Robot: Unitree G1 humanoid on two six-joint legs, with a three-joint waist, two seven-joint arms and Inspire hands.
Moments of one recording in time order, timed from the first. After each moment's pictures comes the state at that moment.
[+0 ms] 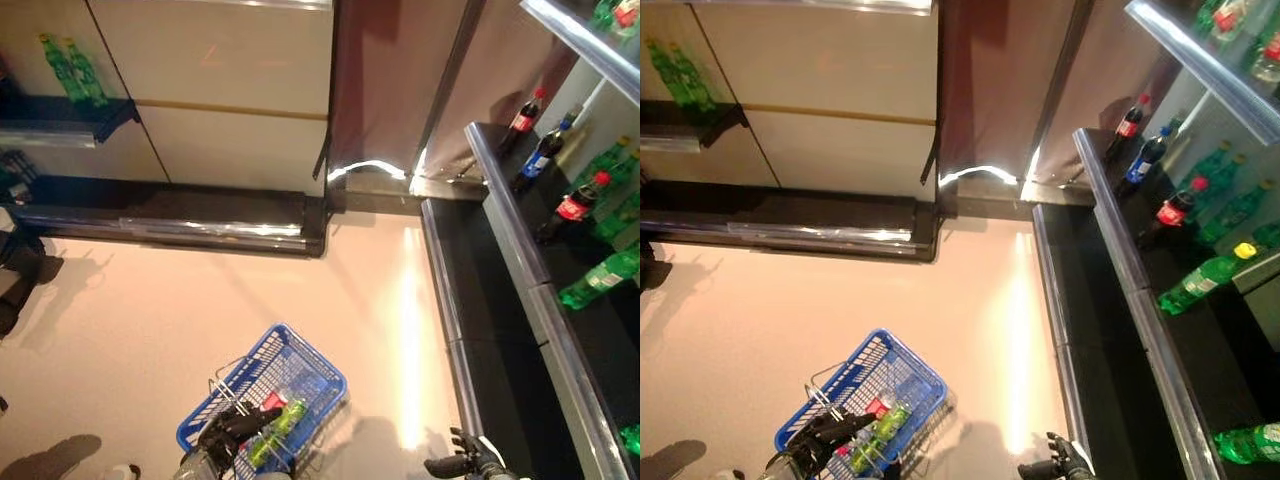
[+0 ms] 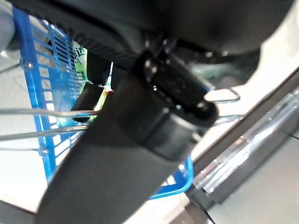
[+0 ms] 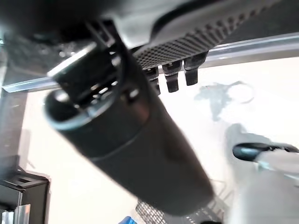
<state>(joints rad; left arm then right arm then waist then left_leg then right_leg) -0.07 0.24 -0.01 1.18 -0.58 -0.09 -0.18 0.01 -0.30 0.14 1.20 0.03 -0.16 -0.01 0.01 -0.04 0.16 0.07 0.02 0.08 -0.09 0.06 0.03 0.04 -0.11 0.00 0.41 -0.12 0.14</state>
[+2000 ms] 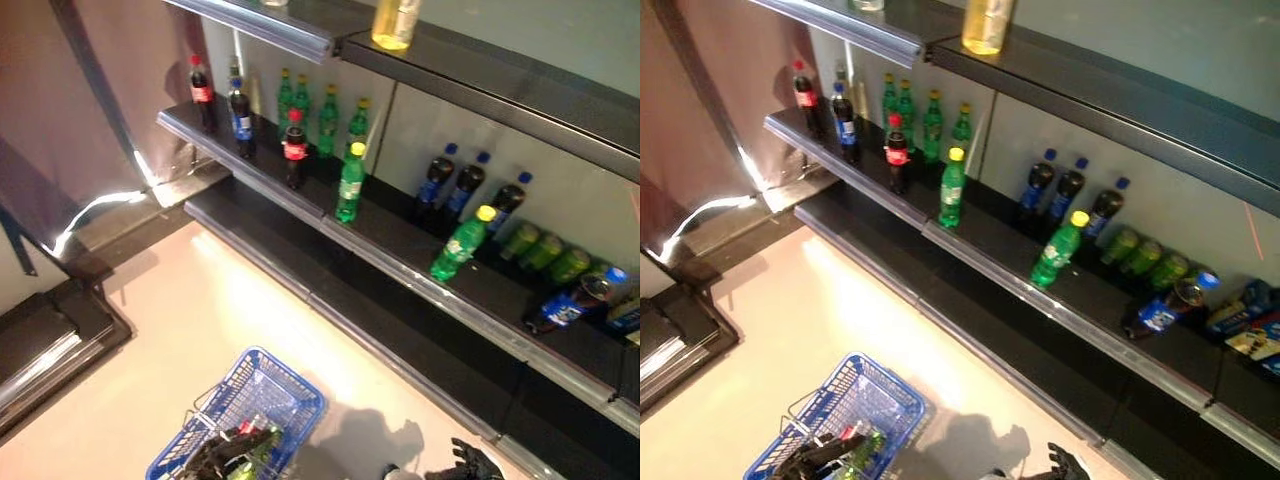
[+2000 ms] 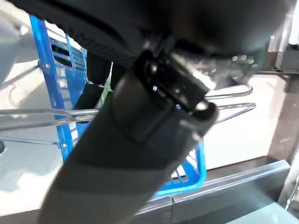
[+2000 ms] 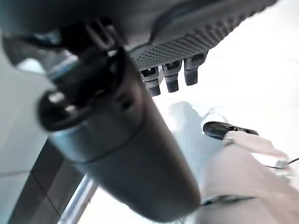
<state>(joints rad) 0.01 0.27 -0.01 1.24 -0.65 -0.10 -0.16 0.01 -0.28 0.10 1.24 0.03 -0.20 0.00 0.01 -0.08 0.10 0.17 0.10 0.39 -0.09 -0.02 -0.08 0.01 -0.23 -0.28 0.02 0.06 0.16</state>
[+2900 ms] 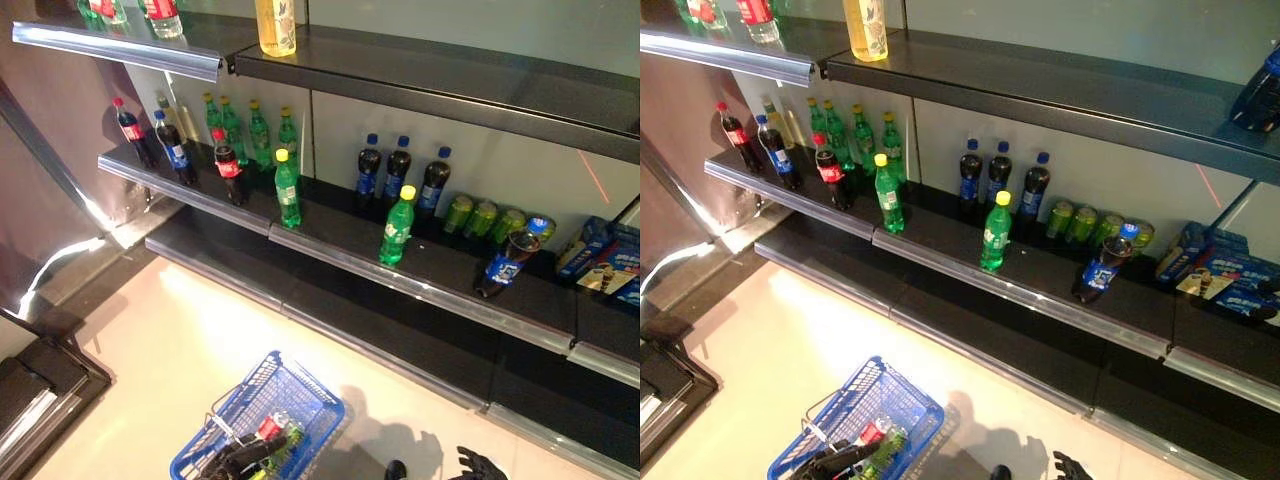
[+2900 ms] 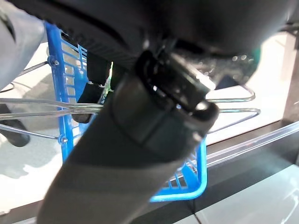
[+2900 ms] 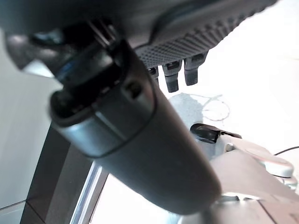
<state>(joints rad) 0.03 0.20 -0.01 1.20 -0.64 -0.07 -0.19 0.06 -0.32 0.12 1.24 0.03 -0.17 0.00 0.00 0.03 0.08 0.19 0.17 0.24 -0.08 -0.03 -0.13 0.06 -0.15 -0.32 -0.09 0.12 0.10</state>
